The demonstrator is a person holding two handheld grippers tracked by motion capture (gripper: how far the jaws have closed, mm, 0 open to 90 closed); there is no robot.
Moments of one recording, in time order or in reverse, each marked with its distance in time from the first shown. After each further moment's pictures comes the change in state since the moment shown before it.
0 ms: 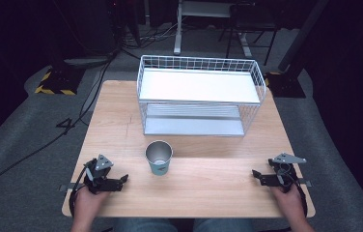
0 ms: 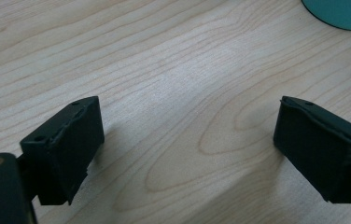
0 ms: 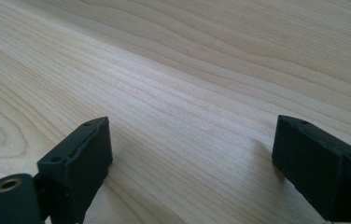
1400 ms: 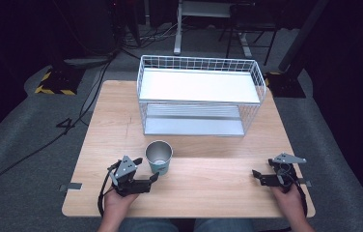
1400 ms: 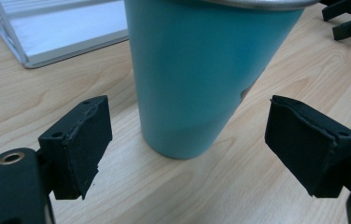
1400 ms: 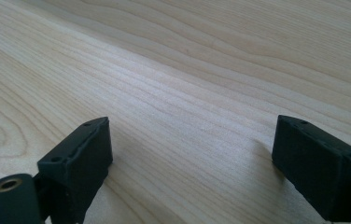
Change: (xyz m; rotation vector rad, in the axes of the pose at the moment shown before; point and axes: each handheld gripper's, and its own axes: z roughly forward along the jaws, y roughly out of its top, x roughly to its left) left arm -0.078 0.036 0.015 -0.307 -0.195 0.007; right arm 0.000 0.000 0.000 0.000 0.001 -0.001
